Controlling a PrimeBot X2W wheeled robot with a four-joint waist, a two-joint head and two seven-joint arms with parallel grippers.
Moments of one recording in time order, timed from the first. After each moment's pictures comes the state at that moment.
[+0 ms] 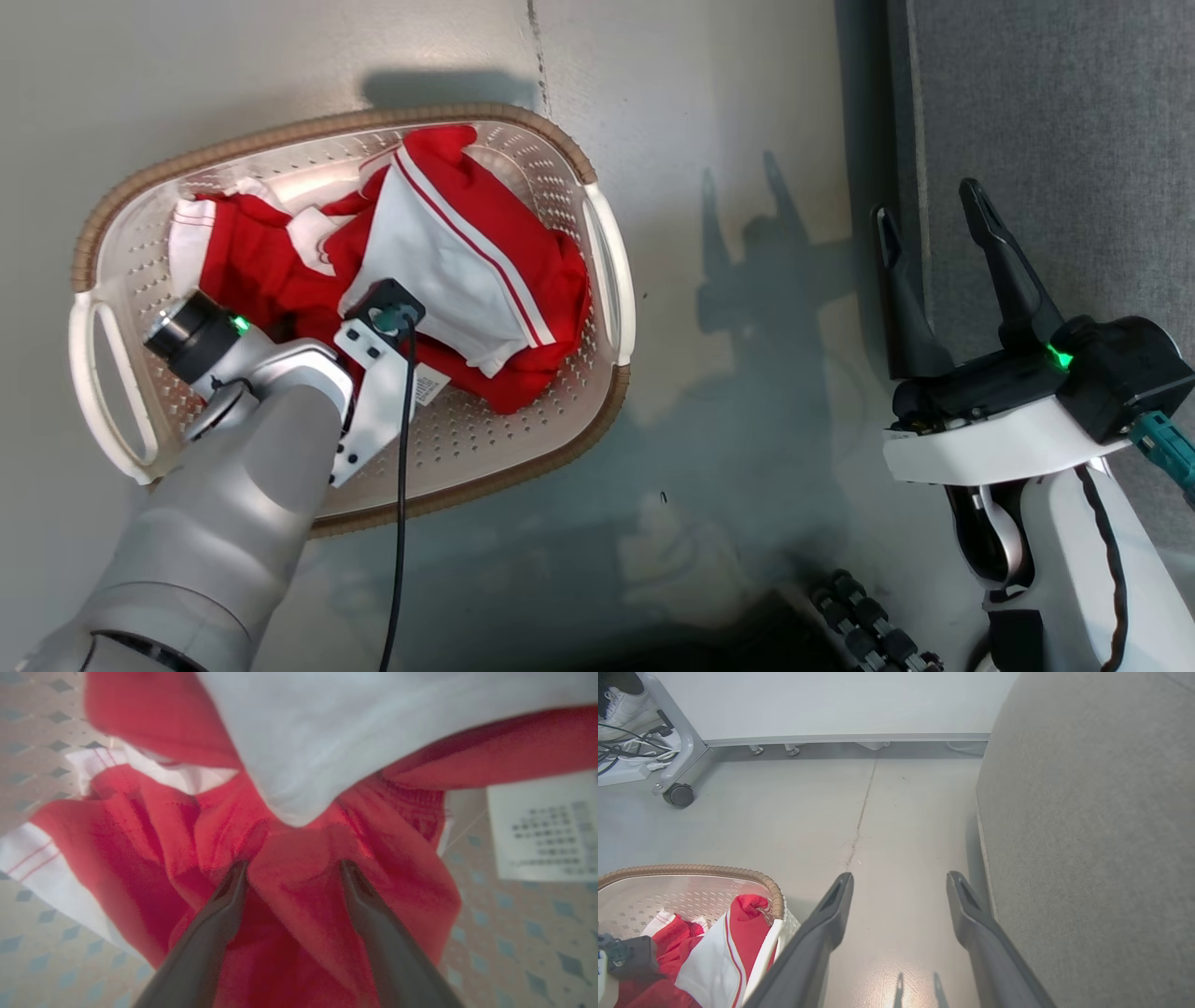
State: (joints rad) left arm -0.93 0.10 -0.73 1.29 0.07 0.05 0.24; right arm -0.36 -0.05 0.14 0.07 0.15 0.13 -0.26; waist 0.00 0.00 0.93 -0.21
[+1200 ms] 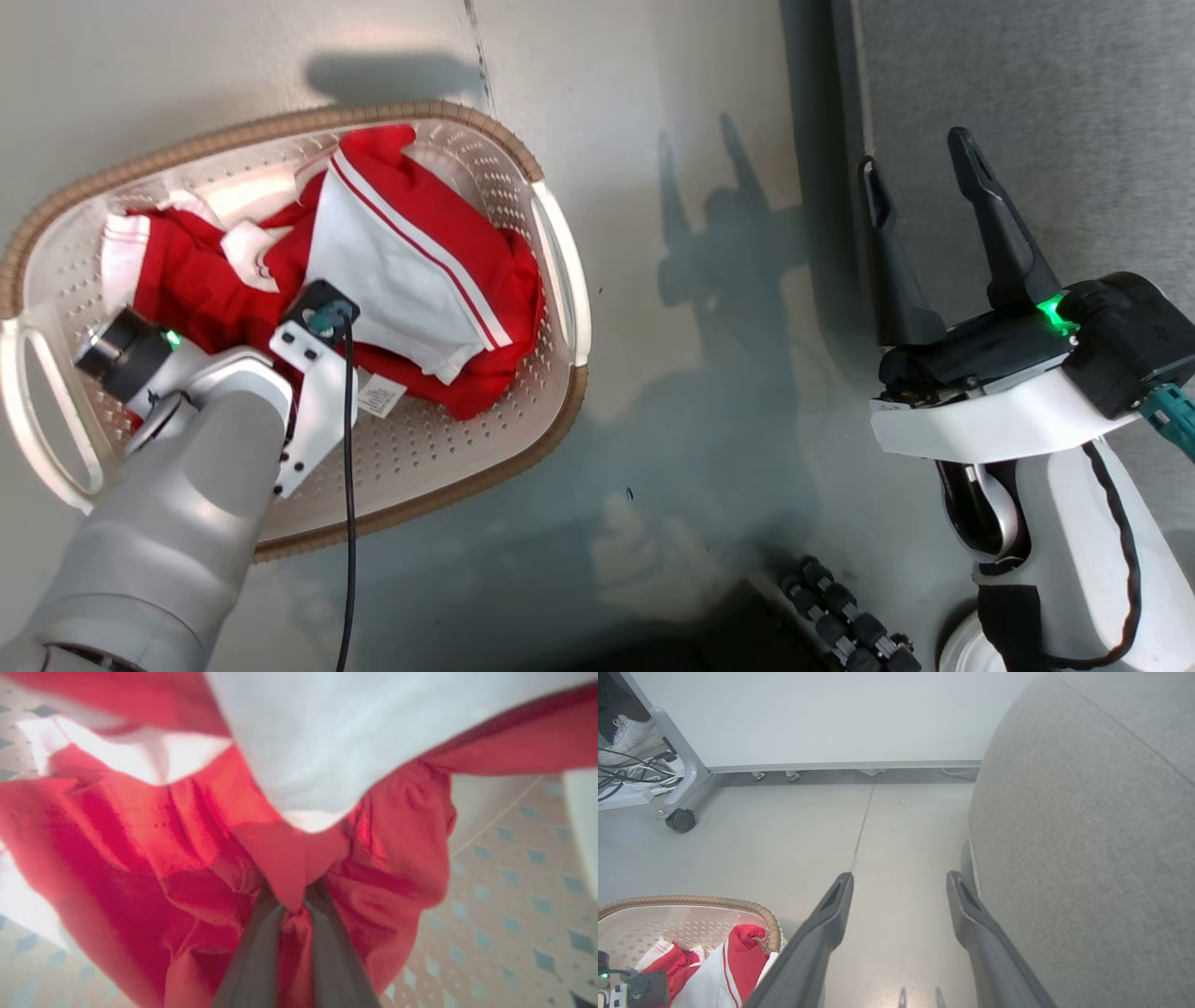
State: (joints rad) left arm -0.93 0.18 -0.75 1.29 0.00 0.05 0.29; right arm -0.42 -0.05 0.18 0.04 0.20 0.13 -0.26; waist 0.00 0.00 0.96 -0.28
